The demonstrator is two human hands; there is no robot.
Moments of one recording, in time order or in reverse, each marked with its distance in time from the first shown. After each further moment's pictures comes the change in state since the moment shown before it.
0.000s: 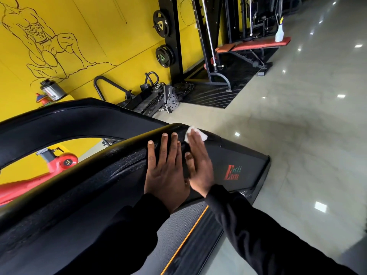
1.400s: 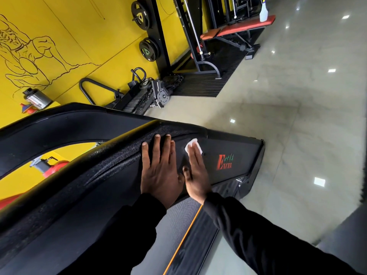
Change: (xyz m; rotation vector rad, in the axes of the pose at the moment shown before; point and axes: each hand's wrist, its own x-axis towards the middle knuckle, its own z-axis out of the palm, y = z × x) left_hand 0.013 0.026 0.023 0.044 0.007 0.050; right_hand -0.052 0.053 0.007 -0.025 0.015 0.163
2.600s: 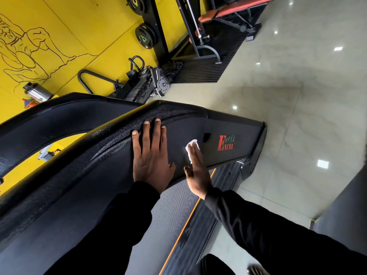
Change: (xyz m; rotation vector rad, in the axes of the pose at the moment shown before) left_hand -0.029 -0.016 -0.004 0.151 -0.037 -0.040; right_hand -0.054 0.012 0.015 0.001 -0.069 0.151
